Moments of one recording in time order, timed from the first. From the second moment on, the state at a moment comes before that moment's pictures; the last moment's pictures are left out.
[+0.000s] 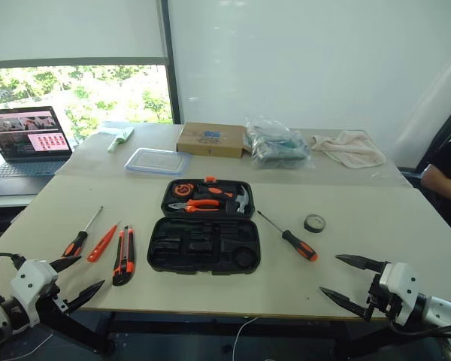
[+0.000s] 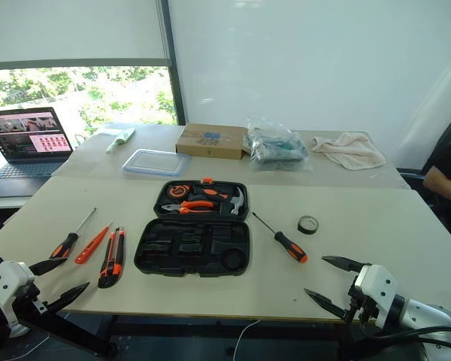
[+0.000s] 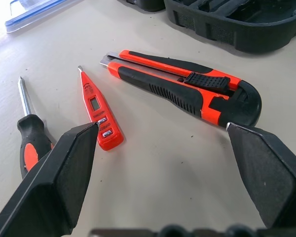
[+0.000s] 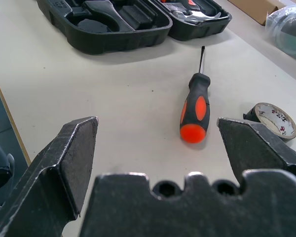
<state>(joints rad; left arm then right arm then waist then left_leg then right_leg) 0.24 0.76 0.49 0.14 -0.36 -0.17 -1.01 0.20 -0.72 -0.27 -0.09 0.36 -0.21 1.00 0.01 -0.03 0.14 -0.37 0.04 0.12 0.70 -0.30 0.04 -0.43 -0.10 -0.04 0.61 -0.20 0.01</state>
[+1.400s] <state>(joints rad) -0.46 1.05 0.18 0.57 -0.40 0.83 -0.73 0.08 -0.54 -0.09 -0.39 0.49 -0.09 0.95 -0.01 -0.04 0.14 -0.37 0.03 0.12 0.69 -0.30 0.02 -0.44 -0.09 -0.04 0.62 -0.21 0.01</state>
